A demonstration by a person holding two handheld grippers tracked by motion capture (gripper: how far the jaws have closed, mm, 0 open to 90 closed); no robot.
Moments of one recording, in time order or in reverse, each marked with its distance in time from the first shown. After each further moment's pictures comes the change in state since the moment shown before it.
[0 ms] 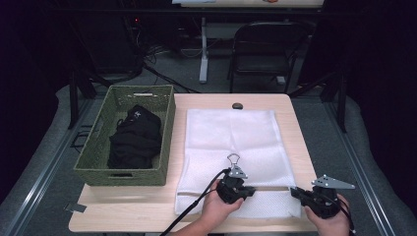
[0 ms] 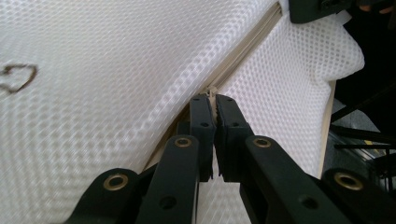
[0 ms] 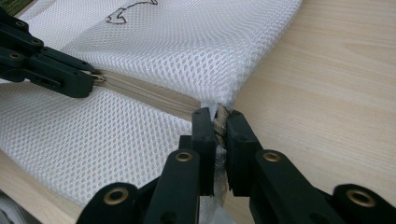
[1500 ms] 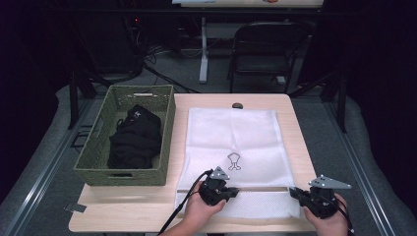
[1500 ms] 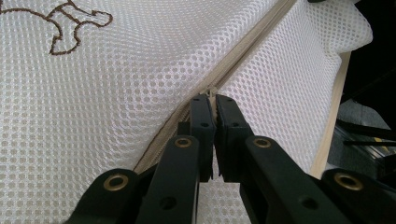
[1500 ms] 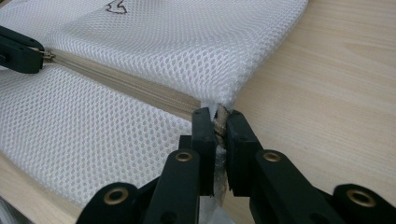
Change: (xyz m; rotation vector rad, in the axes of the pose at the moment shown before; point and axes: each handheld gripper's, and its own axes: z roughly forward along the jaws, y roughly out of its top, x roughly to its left) left arm 0.017 -0.024 -0.039 0.017 0.044 -0.020; right arm 0.003 0.000 0.004 0.022 -0.019 -0.042
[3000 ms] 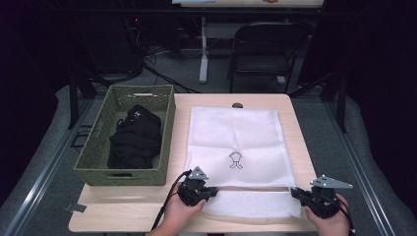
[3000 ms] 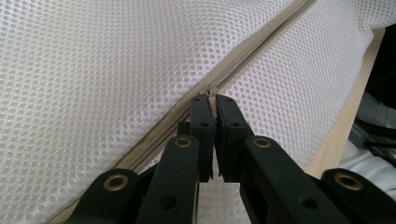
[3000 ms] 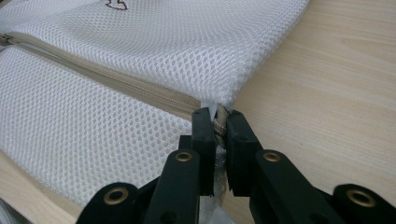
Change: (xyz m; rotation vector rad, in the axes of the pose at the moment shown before) left arm 0.022 -0.025 -0.044 0.020 0.094 -0.043; right arm -0.004 -0.001 -0.001 0.004 0.000 0.013
